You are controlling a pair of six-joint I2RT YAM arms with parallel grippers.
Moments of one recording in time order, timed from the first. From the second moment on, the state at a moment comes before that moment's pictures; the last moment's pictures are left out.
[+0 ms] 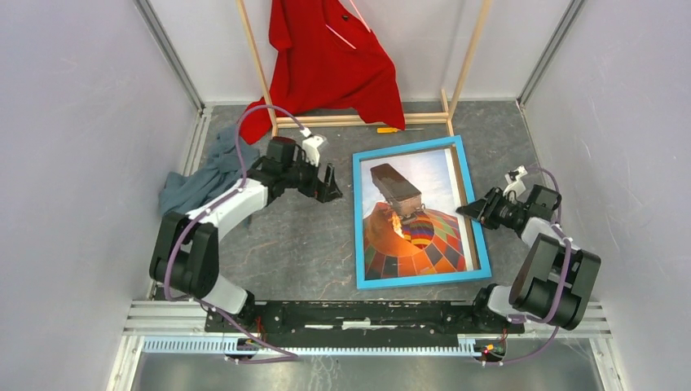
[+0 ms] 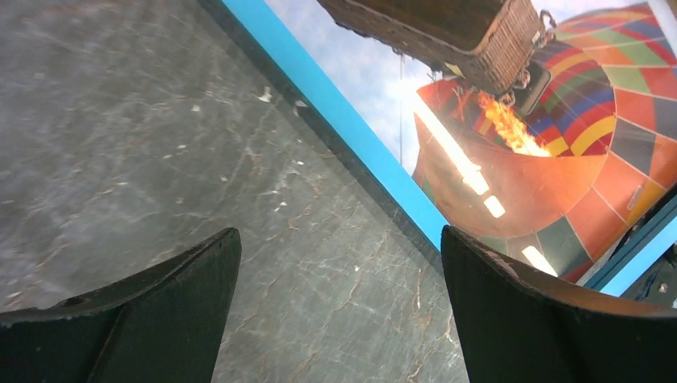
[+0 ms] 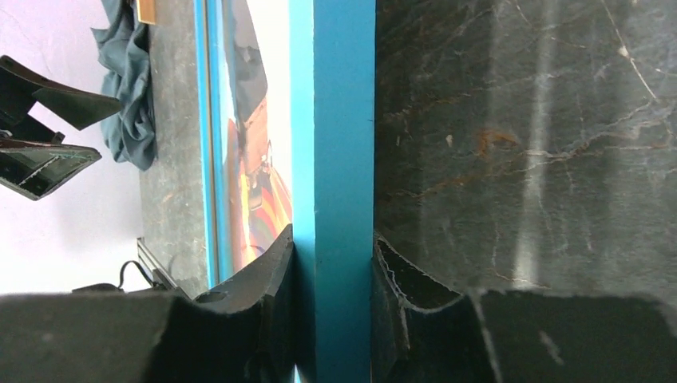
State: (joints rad) left arm -0.34 1.50 0.96 -0.17 0.54 -0.01; right arm -0.46 1.32 0.52 -0.12 -0.96 0.20
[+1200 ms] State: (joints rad) left arm -0.61 1.86 1.09 -0.09 0.40 -0.11; right arm -0.55 1.31 0.54 -0.21 -0.64 -0.17
